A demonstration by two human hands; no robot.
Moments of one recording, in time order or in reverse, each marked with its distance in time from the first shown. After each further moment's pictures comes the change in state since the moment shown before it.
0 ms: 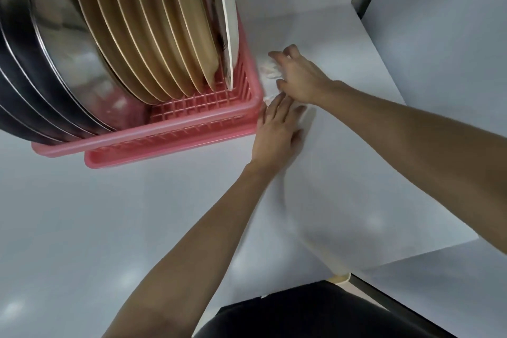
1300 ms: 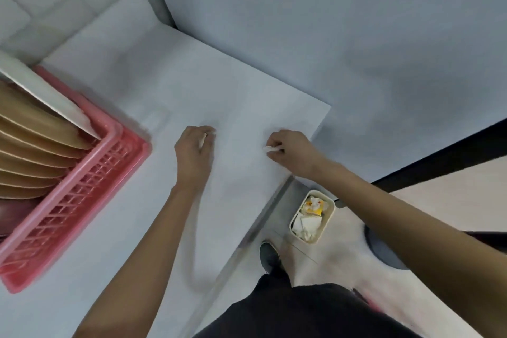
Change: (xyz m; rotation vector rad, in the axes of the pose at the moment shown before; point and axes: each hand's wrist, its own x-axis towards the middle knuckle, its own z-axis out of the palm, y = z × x) left_hand -0.050 0.045 -0.008 -0.399 -0.186 0.121; right_hand -0.340 0.004 0.055 0.519 0.293 0.627
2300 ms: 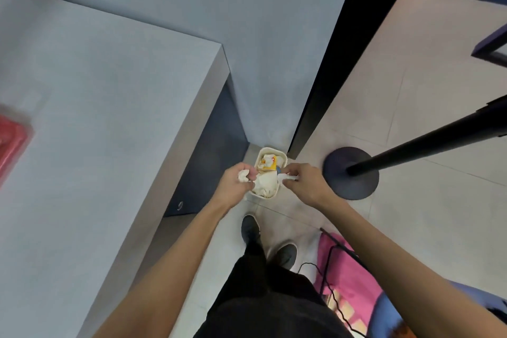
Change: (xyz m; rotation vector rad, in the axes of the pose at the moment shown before) left_hand -0.210 0.083 0.162 -0.211 -0.863 -0.433; right_hand -0.238 0.158 0.049 0.300 0.098 0.625
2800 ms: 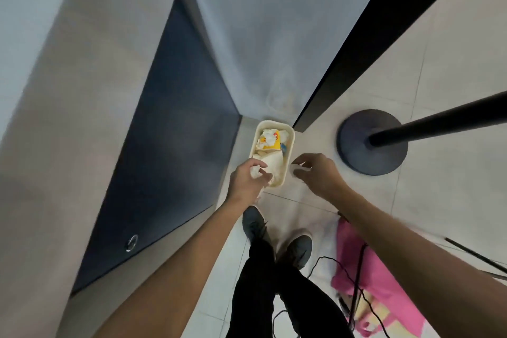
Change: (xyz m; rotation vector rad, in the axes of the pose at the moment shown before) left_hand 0.173 -0.162 0.075 -0.012 -0.005 -0.167; right_hand 0.159 0.137 0.110 0.037 0.054 0.208
